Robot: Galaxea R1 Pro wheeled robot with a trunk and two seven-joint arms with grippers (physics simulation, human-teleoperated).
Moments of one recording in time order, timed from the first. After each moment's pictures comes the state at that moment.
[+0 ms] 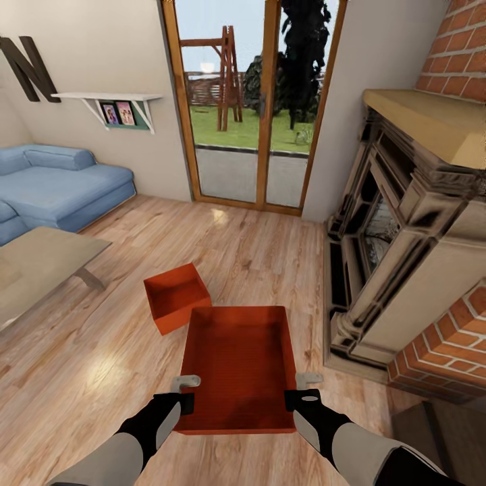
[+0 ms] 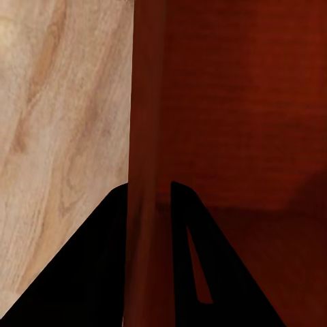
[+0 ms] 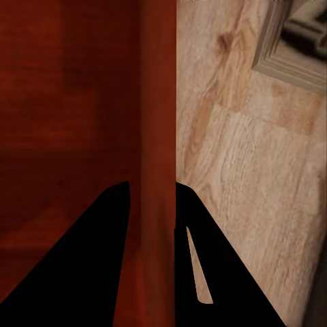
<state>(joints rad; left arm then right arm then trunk) -0.66 -0.09 -0.04 -0.33 0.11 0.31 0.17 -0.75 0.12 0.71 -0.12 -0.64 0.04 -0.29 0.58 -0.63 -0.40</state>
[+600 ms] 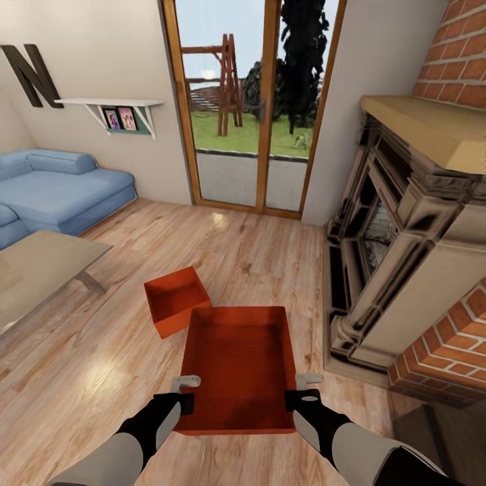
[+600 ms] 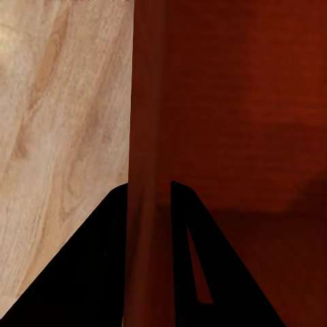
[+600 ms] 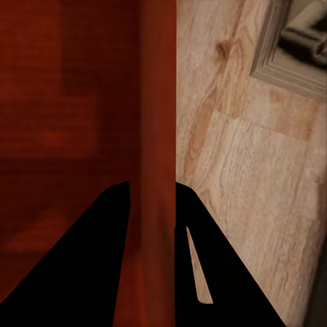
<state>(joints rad) -0.66 -0.09 -0.04 -0.33 0.11 0.31 0.17 -0.75 0.12 0.70 -0.11 -0.64 0.04 -0.29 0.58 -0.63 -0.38</state>
